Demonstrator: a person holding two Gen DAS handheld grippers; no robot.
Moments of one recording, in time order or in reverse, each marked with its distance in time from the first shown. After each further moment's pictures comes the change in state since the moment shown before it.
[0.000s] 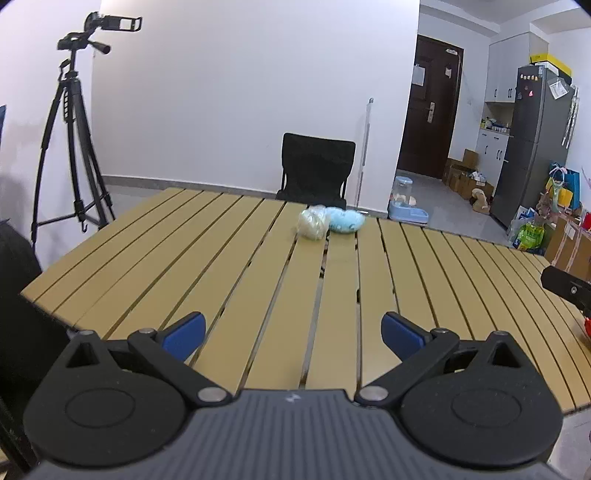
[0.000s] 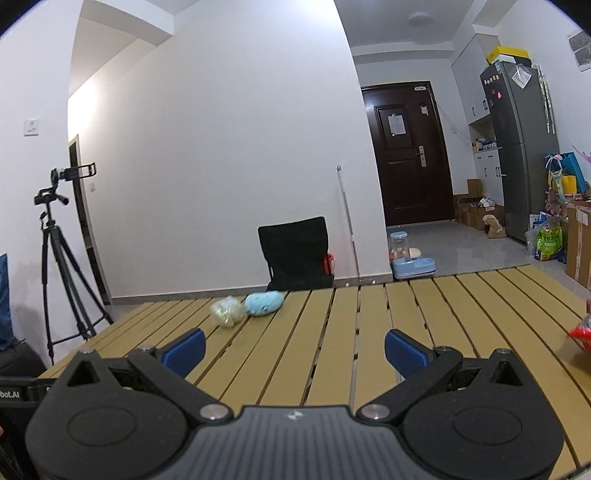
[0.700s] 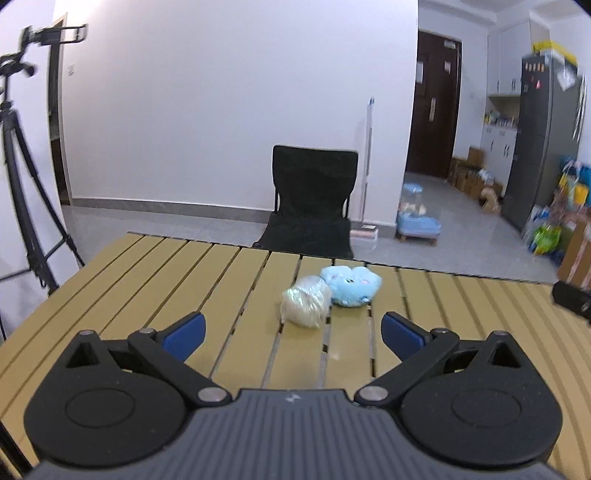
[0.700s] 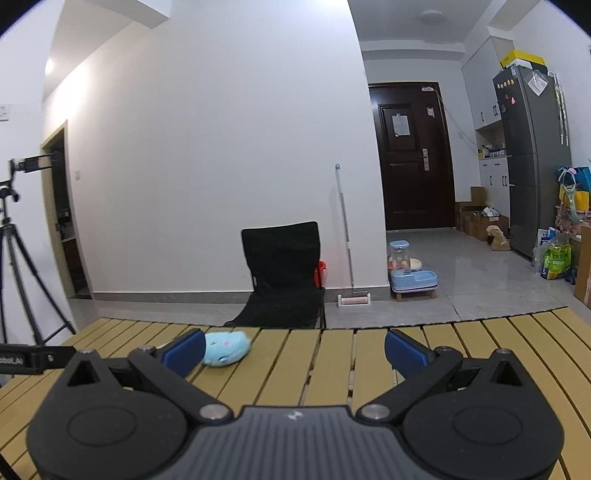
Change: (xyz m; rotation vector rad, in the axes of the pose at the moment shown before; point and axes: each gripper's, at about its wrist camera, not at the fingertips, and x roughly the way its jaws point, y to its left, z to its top) left arm 0.194 -0.034 0.113 0.067 -0.006 0.031; right arm 0.187 -0.032 0.062 -0.050 0.022 -0.023
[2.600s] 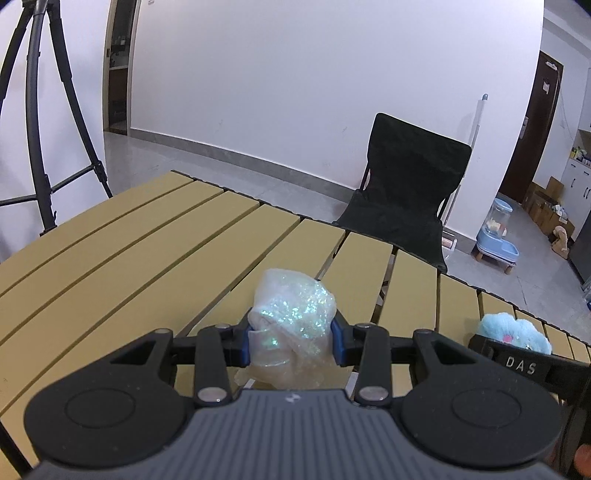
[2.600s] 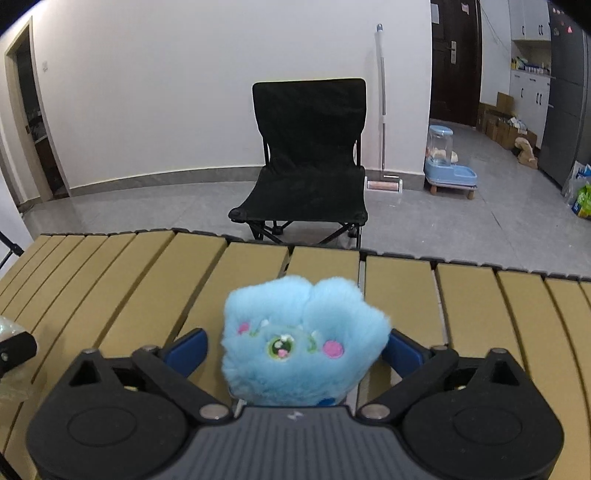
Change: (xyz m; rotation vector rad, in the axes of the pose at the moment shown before) left arm 0.180 0.115 0.008 -0.268 0.096 0.158; right arm 0.311 0.143 -0.045 -0.042 0.425 -0.042
